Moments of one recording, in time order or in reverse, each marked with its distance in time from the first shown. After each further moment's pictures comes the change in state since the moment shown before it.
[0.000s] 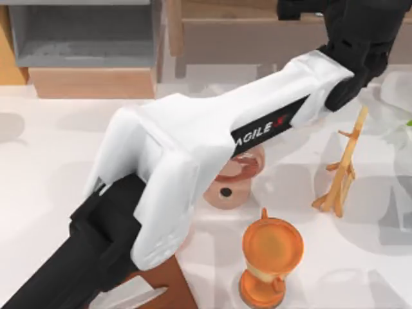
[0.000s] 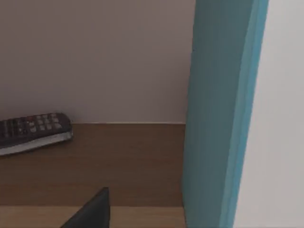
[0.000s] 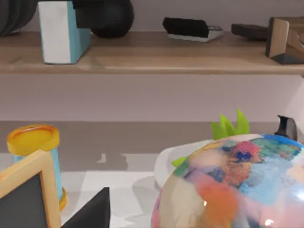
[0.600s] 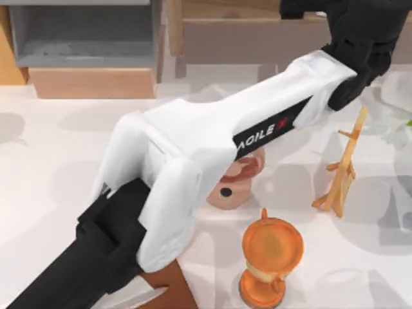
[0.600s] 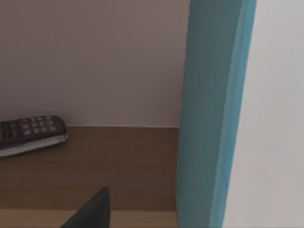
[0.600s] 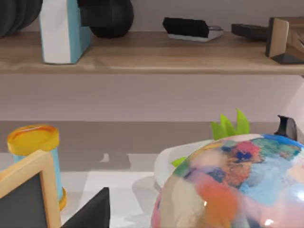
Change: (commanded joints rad) left arm 0.003 0.045 0.075 -0.030 0.002 -0.002; right arm 0.000 0.000 0.000 0.000 0.000 0.000
